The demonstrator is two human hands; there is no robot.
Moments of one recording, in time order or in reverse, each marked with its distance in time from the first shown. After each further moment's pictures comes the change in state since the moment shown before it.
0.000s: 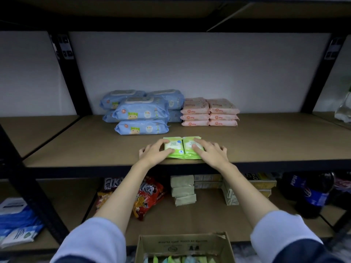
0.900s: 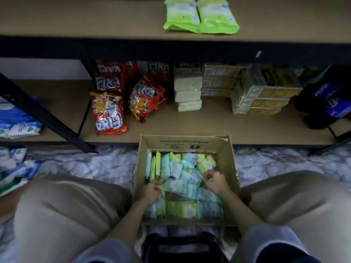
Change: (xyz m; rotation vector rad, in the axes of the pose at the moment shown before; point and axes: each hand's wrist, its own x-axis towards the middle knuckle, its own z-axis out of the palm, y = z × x) left_hand -0.223 -0.207 0.284 -0.260 -0.455 -0.595; right_hand -0.226 0.144 0.273 0.246 -0.494 0.465
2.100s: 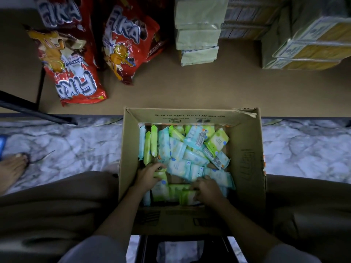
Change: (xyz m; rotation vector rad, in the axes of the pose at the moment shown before) left_hand 0.105 -0.069 0.038 0.215 -0.158 0.167; right_hand 0.047 0.059 0.105 -0.562 -0.476 -0.192
